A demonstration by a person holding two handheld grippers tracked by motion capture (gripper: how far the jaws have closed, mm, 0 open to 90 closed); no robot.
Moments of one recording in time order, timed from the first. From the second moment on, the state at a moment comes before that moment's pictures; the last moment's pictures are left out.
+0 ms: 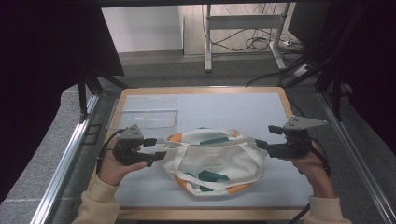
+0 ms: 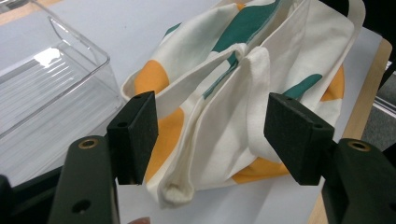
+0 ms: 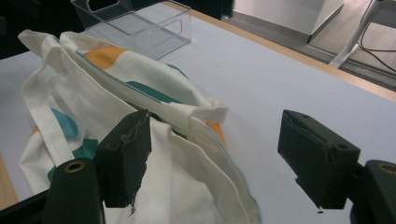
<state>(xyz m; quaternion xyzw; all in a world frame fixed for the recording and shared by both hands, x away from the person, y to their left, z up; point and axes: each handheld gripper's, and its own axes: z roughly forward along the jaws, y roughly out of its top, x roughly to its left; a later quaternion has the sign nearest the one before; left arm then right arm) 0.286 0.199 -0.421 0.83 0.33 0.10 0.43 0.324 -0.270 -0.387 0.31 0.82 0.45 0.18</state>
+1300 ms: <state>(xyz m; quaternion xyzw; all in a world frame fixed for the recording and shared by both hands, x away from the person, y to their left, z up) 0.344 0.165 -0.396 0.86 0.28 0.08 0.42 0.315 -0.232 -0.390 0.27 0.83 0.46 0.15</state>
